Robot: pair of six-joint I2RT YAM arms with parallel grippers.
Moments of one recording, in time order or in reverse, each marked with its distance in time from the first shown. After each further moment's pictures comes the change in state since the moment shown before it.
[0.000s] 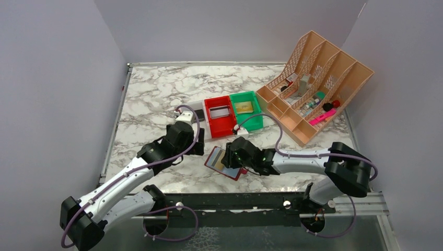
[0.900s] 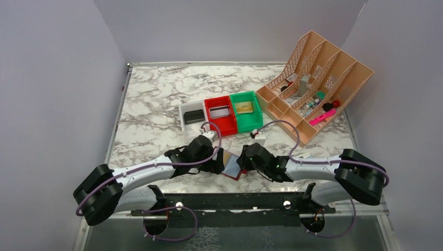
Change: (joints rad) left arm -0.144 0.258 -0.210 0.362 0.311 -0.174; right arm -0.056 -0.126 -0.249 0.110 0.124 0.018
